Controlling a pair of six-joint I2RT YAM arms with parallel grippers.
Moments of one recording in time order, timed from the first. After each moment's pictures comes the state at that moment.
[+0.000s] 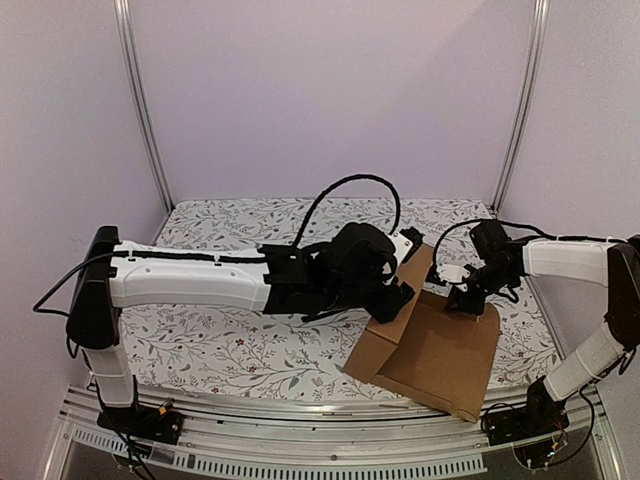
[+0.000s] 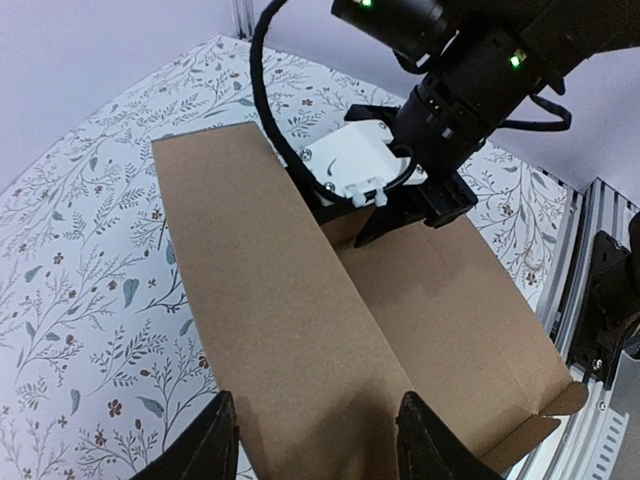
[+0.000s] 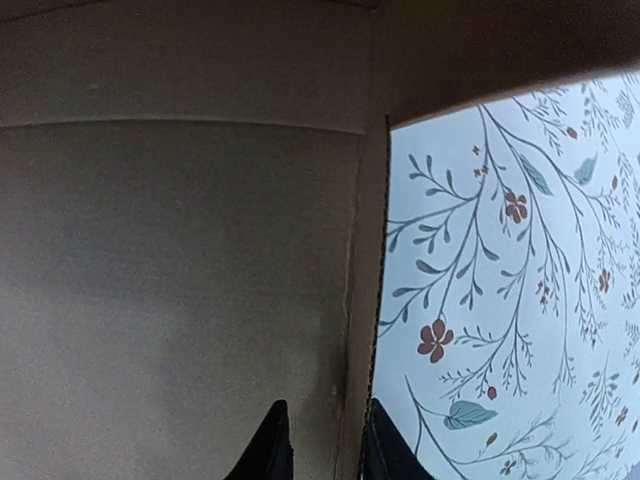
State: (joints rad) left arm -1.26 1.92 1.57 -0.24 -0.27 -0.21; right arm 0.31 1.50 0.84 -0.51 -0.24 -0.84
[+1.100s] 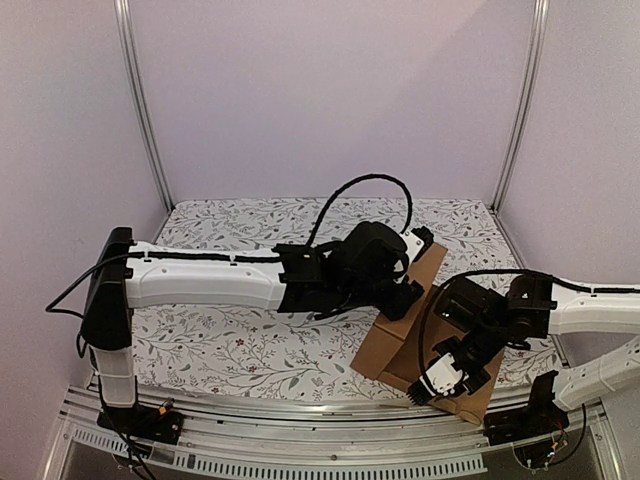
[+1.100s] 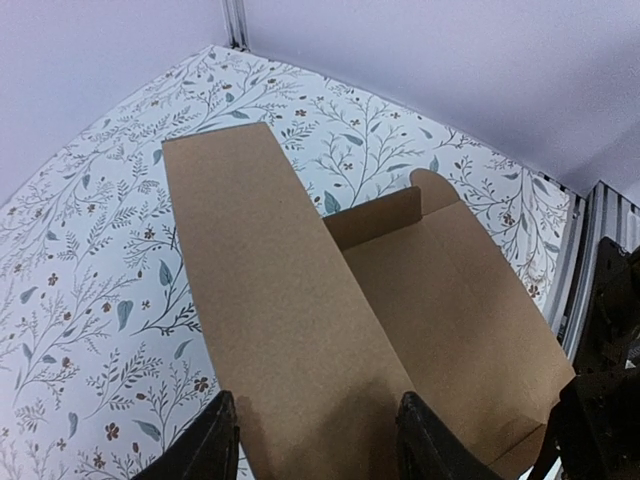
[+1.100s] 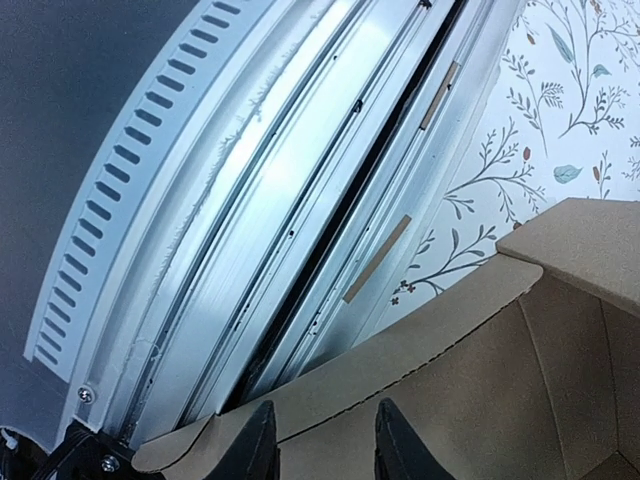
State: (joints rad) left arm -1.26 1.99 1.65 -0.24 -0.27 -0.18; right arm 1.05 1.14 0.76 -0.90 -0.32 -1.01
